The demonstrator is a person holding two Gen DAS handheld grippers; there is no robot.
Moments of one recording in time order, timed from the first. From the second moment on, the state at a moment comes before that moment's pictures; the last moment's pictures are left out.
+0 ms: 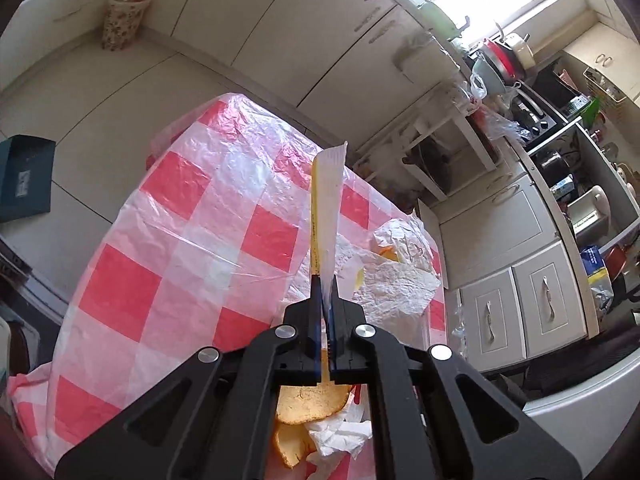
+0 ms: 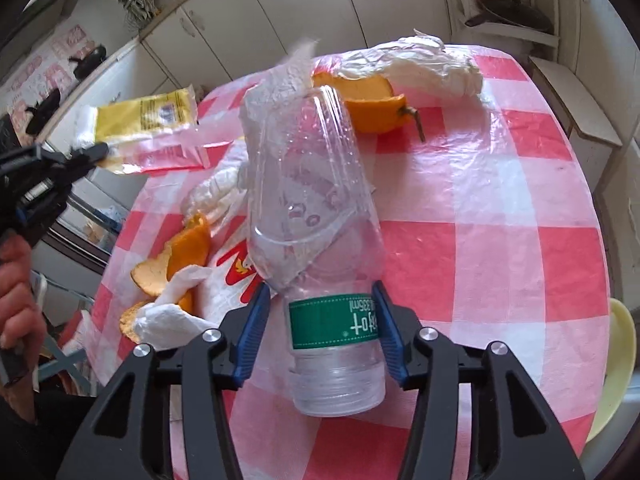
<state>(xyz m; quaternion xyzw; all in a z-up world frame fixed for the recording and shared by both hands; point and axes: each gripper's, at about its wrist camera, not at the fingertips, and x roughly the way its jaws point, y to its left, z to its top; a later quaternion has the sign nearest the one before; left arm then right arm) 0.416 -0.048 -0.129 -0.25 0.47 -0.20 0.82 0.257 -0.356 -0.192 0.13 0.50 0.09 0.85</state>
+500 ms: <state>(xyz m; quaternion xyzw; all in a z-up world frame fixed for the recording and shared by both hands) 0.349 -0.046 -0.084 -0.17 0.41 -0.27 0.86 0.197 -0.401 -0.153 0.23 0.46 0.14 0.85</state>
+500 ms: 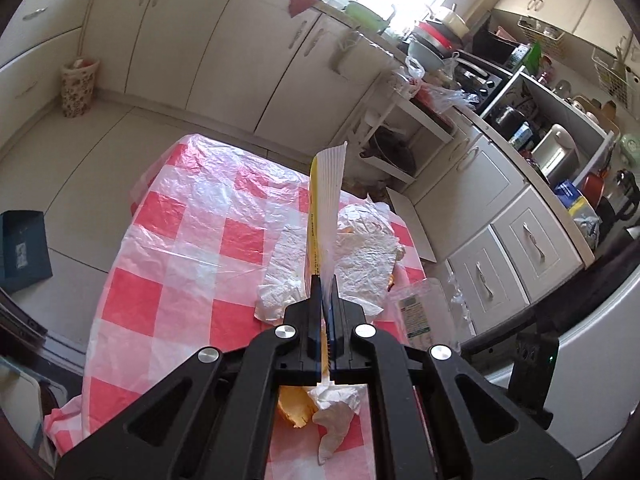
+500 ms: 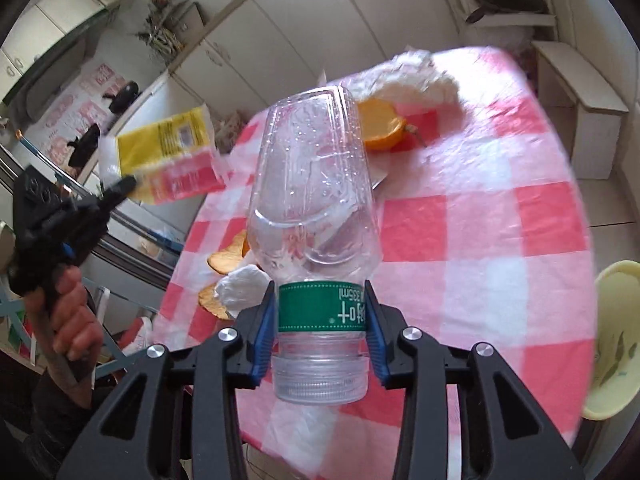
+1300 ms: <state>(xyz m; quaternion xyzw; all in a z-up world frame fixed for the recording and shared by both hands) 0.244 -0.336 -0.117 -0.09 0.48 -0.46 0.74 0.118 -0.635 -0.182 0.34 0.45 -0.13 0.82</state>
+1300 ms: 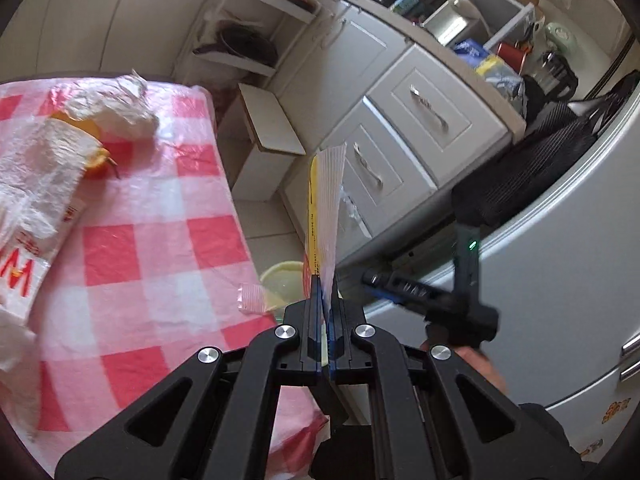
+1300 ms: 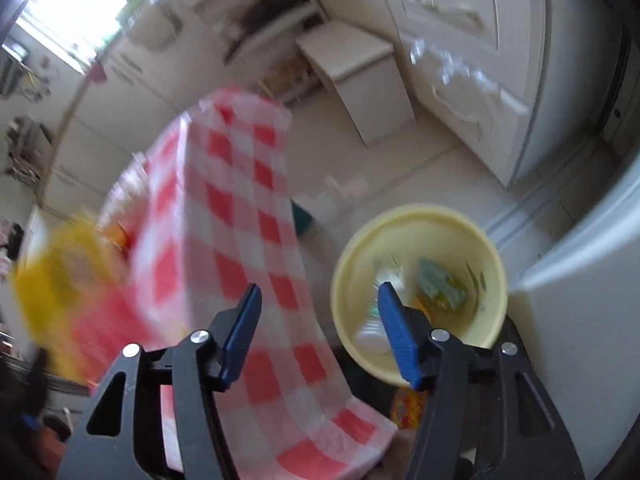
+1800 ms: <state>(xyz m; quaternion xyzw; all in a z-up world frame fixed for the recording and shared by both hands) 0.204 -0.495 -0.200 0.03 0.56 -0.40 0.72 0.101 -0.658 -0.100 0.39 0.28 -0.09 0.87</state>
